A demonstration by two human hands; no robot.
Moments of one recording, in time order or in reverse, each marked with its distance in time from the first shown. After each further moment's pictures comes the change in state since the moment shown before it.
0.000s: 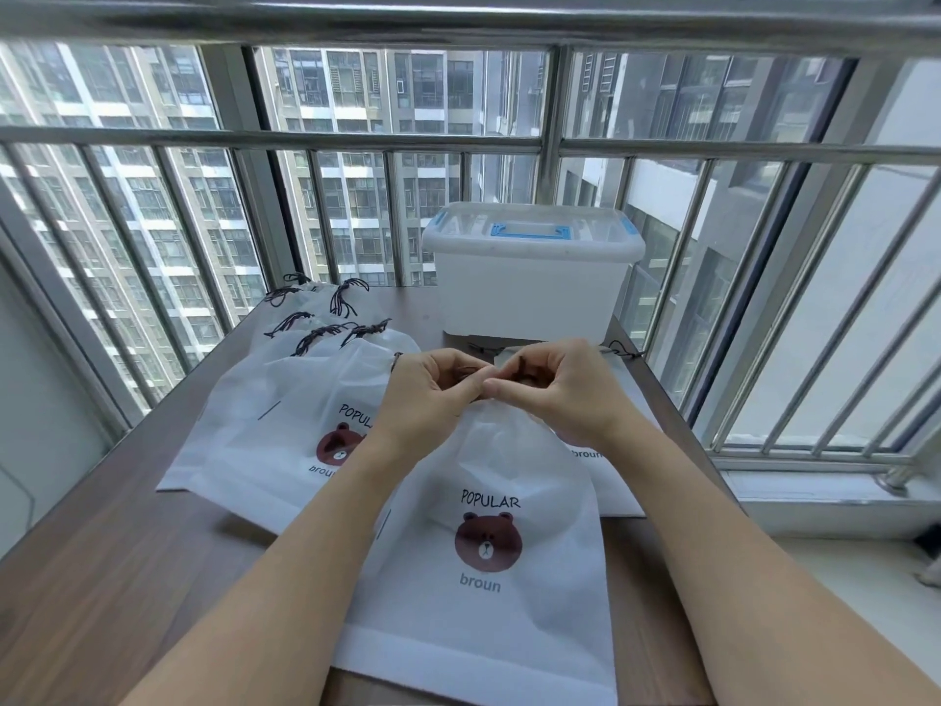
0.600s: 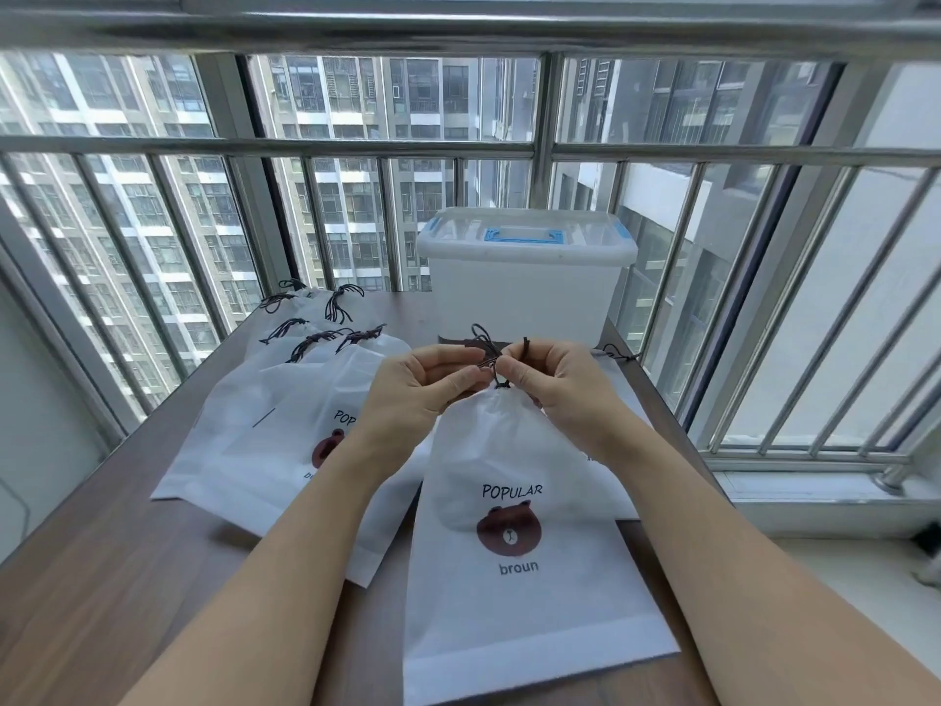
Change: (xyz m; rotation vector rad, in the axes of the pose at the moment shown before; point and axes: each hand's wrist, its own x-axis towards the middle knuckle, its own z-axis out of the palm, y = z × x) left_hand 0.001 0.009 -0.008 -0.242 -0.040 -0.129; right_hand -0.003 -0.009 0.000 0.442 -0.012 0.141
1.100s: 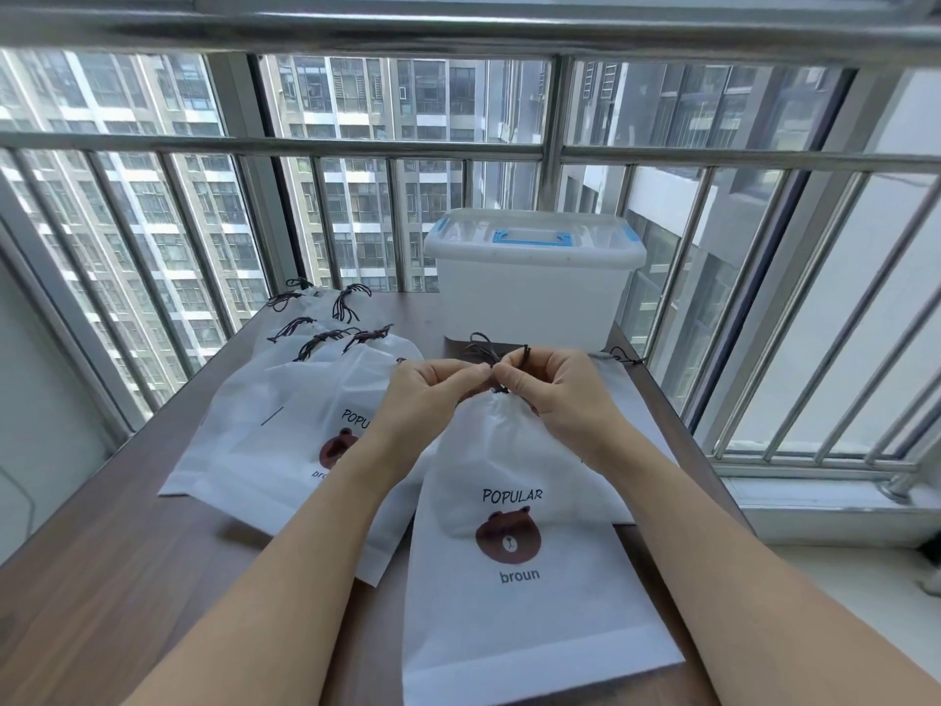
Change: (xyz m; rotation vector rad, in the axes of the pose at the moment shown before) left_hand -0.002 -0.001 0.001 0.174 0.003 -0.032; right_hand 0.001 0.004 0.011 0.050 0.047 -0.013
